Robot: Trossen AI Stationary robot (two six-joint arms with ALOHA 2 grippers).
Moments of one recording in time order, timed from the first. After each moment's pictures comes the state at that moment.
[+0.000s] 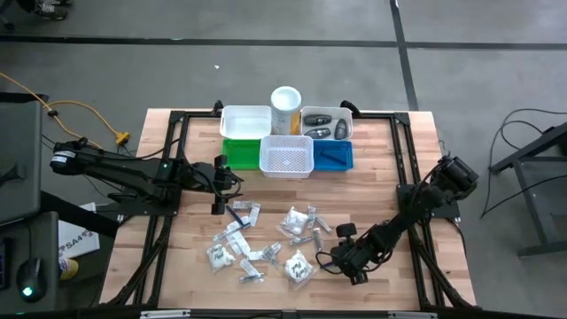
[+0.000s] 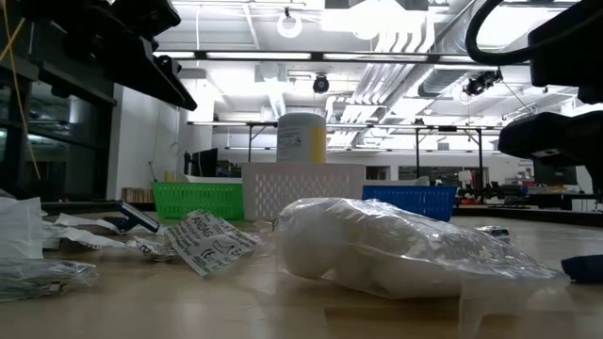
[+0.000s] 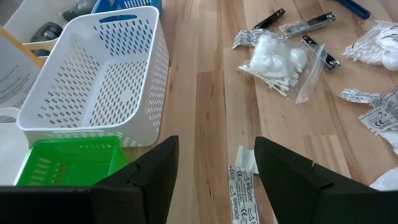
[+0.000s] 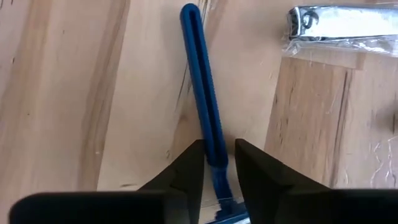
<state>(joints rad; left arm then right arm) -0.10 0.89 0.59 -0.29 -0.20 0.05 0.69 1.74 0.89 -0.38 0.09 0.50</state>
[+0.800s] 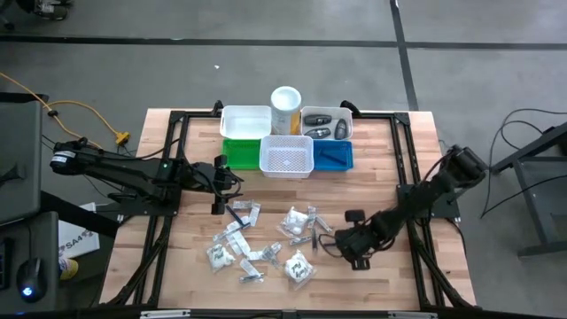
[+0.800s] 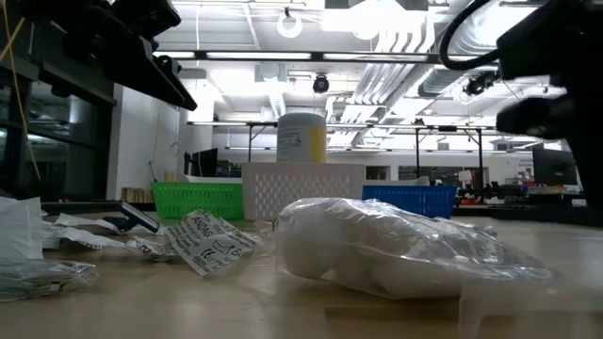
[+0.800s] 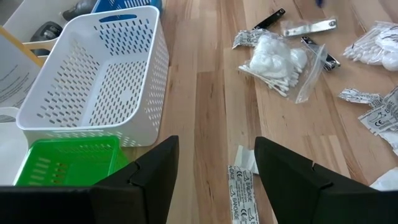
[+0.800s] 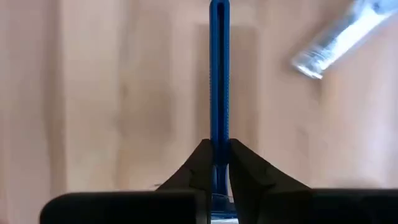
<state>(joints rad) -0.10 0.89 0.59 -0.29 -0.20 0.04 0.59 1.58 0.90 -0.66 0.12 0.56</state>
